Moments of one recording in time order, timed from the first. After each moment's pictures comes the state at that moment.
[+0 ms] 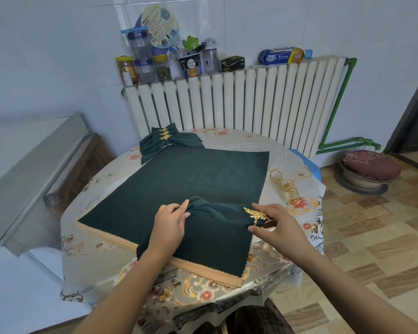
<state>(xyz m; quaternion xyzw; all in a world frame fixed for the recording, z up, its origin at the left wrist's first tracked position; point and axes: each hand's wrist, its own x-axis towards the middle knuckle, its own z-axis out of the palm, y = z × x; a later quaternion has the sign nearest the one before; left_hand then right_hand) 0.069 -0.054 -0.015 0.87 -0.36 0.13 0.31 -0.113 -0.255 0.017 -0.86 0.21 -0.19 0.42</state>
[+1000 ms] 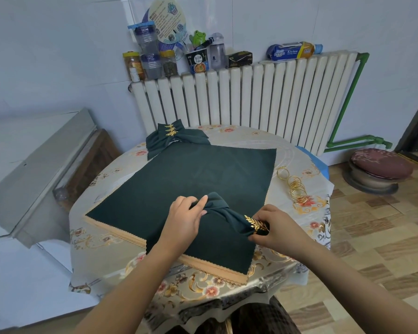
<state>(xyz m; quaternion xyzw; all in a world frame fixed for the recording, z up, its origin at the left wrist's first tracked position) 0.060 -0.063 -0.006 0.82 -0.47 0.23 0.21 -0.101 -0.251 0.025 -0.94 0.14 -0.07 0.29</state>
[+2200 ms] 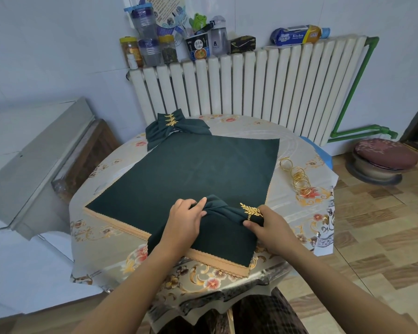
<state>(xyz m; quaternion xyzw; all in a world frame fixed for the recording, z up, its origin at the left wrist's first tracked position) 0.055 -0.059 -0.027 0.86 -0.43 0.14 0.25 -0.088 -0.233 -0.004 -0.88 0.28 -0.05 0.38</state>
